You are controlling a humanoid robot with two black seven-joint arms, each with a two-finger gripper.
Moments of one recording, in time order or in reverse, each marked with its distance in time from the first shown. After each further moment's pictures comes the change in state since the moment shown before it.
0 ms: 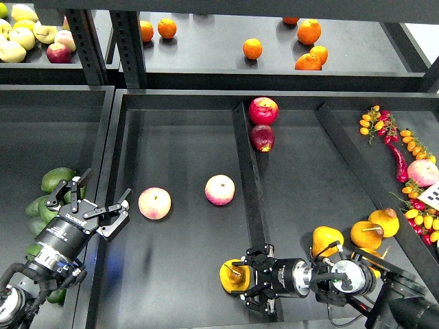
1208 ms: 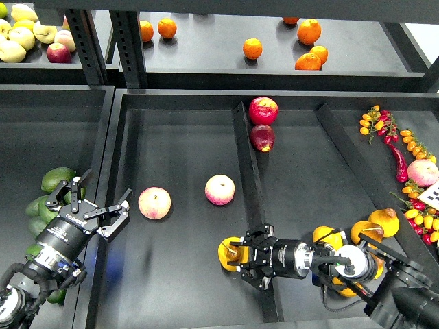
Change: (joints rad) left arm 0.000 0.000 0.006 0.000 0.008 0.000 0.000; right arm 0.073 -0.197 0.244 0.120 0.109 0.000 0.000
